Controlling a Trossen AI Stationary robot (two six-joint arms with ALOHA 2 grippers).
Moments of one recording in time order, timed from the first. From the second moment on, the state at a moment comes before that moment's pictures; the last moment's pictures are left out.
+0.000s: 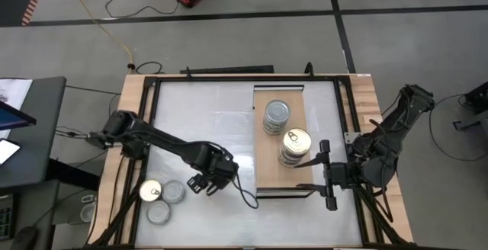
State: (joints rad) left arm -0.30 1.80 1.41 -1.05 -0.02 0.49; right arm 0.84 1.09 0.99 -0.05 0.81 -0.03
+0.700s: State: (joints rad) left arm -0.34 1.82 1.33 -1.16 -0.18 0.89; right arm 0.84 1.10 0.99 -0.05 0.81 -0.03
